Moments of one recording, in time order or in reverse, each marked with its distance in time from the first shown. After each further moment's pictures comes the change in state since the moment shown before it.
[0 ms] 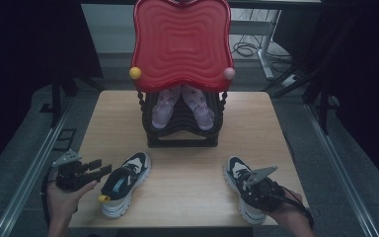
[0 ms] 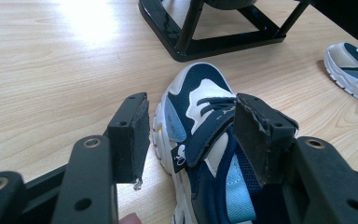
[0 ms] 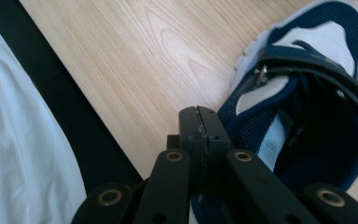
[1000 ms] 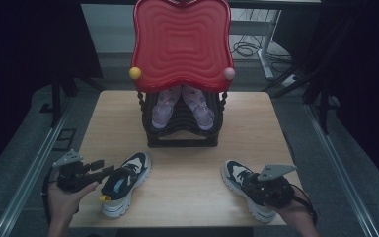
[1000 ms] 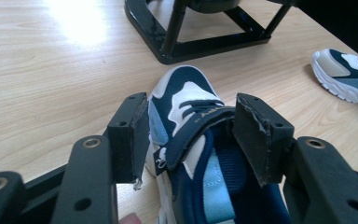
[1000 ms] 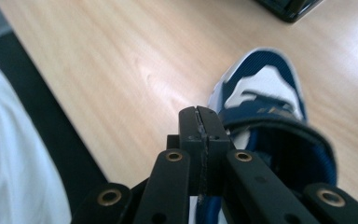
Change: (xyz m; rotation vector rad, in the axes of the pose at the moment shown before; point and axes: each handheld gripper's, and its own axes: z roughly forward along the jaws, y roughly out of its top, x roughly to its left) left arm -0.009 0.003 -0.002 0.000 -0.040 0.014; right arm -0.015 -0.010 -0.013 -0.231 -0.015 0.035
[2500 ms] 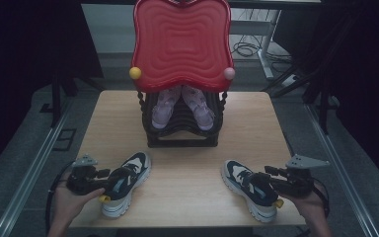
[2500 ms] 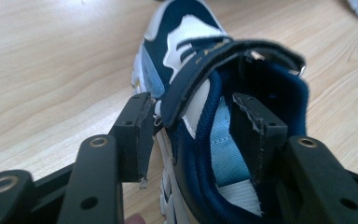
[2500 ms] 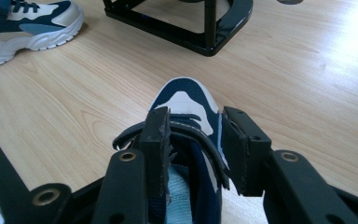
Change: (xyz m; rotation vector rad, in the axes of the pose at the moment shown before) left arm -0.003 -0.008 0.026 0.239 0.012 0.087; right arm -0.054 -0.031 -0.017 -0.223 -0.075 0.198
